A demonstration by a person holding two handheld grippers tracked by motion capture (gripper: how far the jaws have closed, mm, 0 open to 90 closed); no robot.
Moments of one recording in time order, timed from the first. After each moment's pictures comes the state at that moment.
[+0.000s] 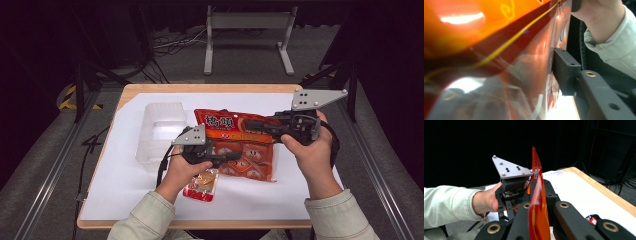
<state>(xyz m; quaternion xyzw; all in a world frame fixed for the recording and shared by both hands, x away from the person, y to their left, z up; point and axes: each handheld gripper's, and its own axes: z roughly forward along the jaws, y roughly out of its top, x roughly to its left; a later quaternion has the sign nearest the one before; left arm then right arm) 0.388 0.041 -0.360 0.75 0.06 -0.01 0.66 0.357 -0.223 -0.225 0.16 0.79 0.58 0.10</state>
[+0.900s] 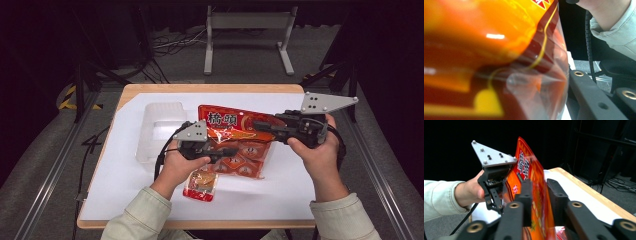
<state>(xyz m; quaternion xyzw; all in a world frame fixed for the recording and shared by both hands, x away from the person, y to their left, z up) 0.388 0.047 -0.338 0.79 0.07 0.01 0.60 0.354 -0.241 -0.233 0.18 0.79 0.58 0.14</state>
